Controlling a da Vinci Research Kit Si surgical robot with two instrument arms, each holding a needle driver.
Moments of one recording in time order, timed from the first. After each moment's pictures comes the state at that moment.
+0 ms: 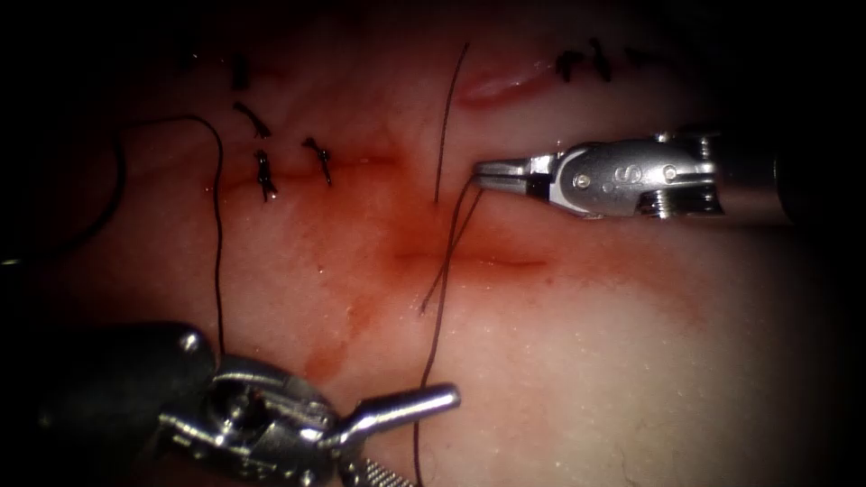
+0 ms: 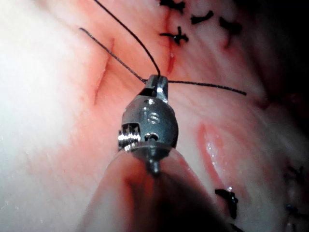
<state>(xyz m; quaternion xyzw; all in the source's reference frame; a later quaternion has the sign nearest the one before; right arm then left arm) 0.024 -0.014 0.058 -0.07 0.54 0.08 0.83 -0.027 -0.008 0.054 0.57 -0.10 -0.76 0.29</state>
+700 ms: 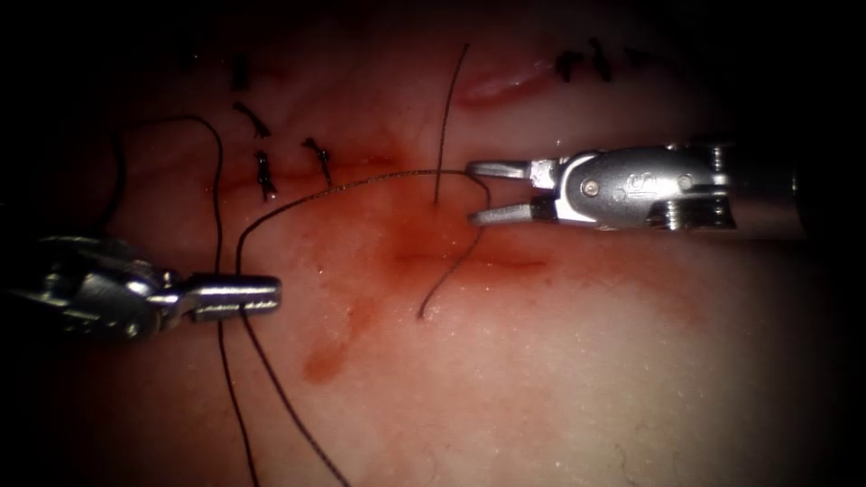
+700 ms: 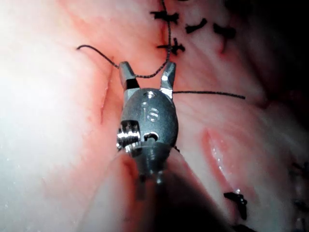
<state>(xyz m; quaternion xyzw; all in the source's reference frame) 0.025 -0.014 0.054 0.00 0.56 0.14 0.82 -0.014 0.001 0.056 0.48 -0.11 -0.83 0.26</state>
